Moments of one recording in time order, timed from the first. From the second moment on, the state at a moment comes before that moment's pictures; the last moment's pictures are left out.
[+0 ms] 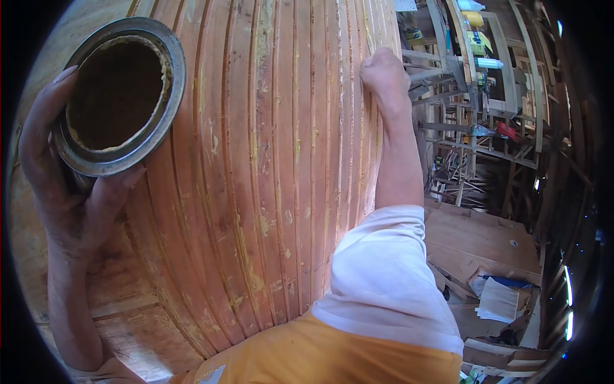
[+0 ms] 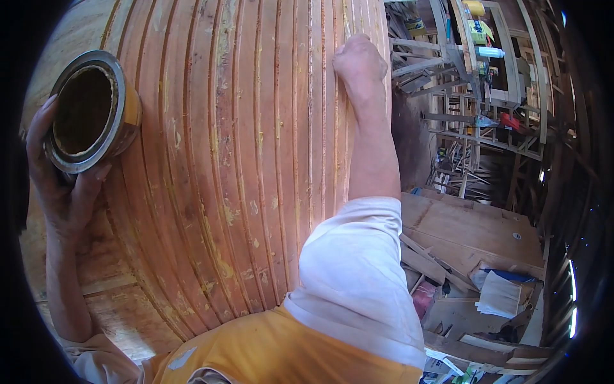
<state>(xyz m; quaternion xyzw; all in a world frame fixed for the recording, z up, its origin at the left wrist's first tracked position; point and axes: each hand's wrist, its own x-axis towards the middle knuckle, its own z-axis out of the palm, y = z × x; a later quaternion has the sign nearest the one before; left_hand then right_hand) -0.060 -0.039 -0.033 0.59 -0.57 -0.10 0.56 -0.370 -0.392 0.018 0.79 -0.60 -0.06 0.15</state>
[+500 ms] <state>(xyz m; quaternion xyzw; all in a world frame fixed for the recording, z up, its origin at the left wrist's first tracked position) -0.060 -0.041 -0.036 0.59 -0.56 -0.10 0.57 -0.420 -0.487 -0.002 0.82 -0.52 0.15 -0.15</state>
